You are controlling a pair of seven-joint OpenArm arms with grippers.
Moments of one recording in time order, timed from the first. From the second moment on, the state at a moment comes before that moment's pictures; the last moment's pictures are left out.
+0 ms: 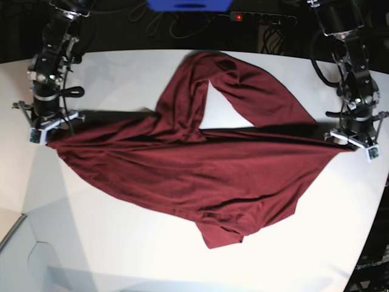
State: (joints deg) left arm 3.9 -13.6 -23.4 86.4 -6.0 -0.1 30.7; right arm -9.3 0.7 30.4 92.0 -8.6 10.5 -17.6
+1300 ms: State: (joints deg) left arm 13.4 -6.7 -23.0 97.6 -6.0 0.1 31.2; right arm -9.3 -3.6 42.2 93.3 -8.6 10.5 -10.4
